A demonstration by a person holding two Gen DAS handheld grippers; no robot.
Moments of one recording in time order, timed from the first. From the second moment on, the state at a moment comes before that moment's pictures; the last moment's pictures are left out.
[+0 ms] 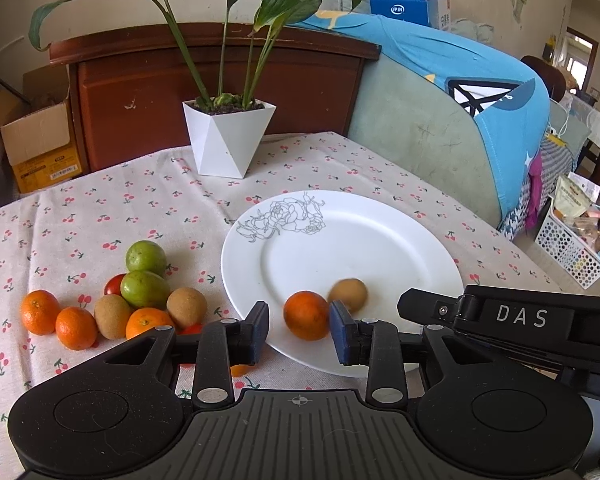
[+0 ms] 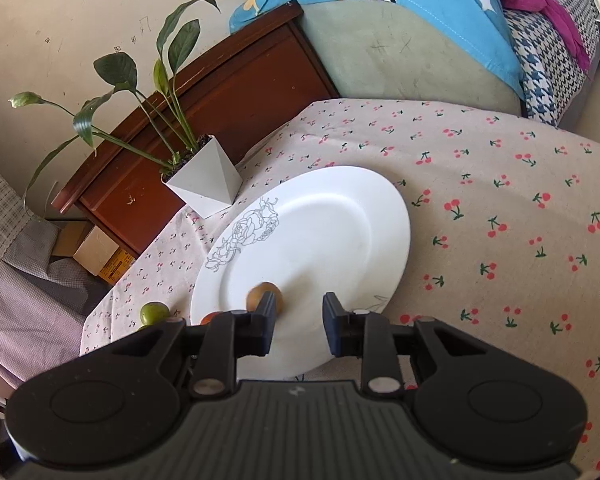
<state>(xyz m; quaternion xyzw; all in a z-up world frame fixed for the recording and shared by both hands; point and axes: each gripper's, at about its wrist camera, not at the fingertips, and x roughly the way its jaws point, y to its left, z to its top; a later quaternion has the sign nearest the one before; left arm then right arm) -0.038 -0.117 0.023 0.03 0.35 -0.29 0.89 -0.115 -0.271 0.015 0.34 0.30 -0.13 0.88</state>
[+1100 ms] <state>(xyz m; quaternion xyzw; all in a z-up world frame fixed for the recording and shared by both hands) -0.035 -0.013 0.035 0.01 0.36 -0.17 0.92 -0.093 -0.208 0.017 0.29 0.32 0.00 0.90</state>
